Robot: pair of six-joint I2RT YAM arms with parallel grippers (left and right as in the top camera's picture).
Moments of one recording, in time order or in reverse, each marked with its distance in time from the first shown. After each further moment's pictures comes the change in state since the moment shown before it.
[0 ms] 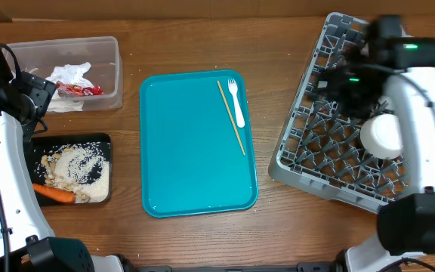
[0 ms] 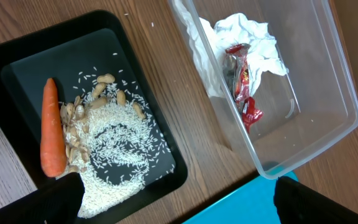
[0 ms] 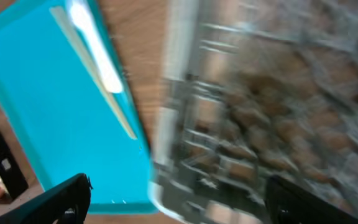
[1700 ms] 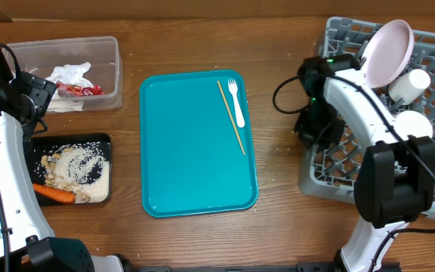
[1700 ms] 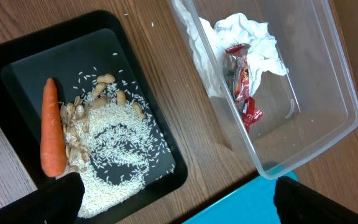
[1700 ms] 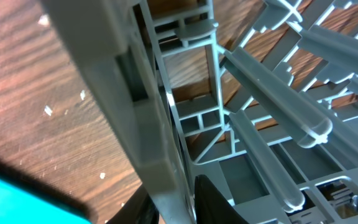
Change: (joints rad) left arm 0.000 0.000 0.000 0.000 0.000 0.000; right arm 0.094 0.195 -0.212 -0.076 0.329 0.323
